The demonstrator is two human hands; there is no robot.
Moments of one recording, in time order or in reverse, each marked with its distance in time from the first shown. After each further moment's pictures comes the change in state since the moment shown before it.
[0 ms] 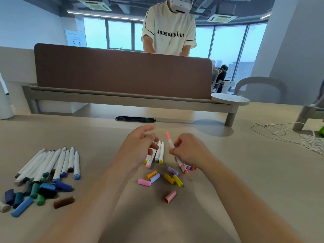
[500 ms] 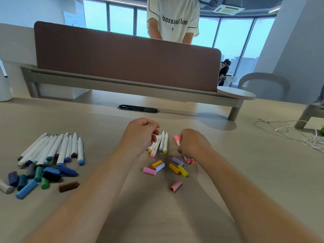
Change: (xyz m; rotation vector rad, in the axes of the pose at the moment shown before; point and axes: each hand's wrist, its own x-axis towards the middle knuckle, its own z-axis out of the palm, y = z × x) left_hand 0.006 -0.006 -0.009 -0.039 0.034 -0.059; right_hand 0.031 0.015 0.031 -0.406 0.005 0.100
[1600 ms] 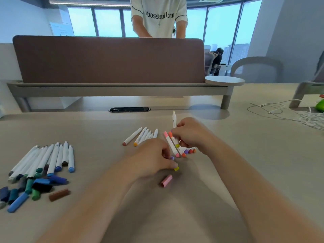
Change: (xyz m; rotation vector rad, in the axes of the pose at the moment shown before) left_hand -0.031 -0.003 0.036 0.918 -0.474 0.202; right_hand -0.028 0.022 -0.036 0.697 -0.082 -0.005
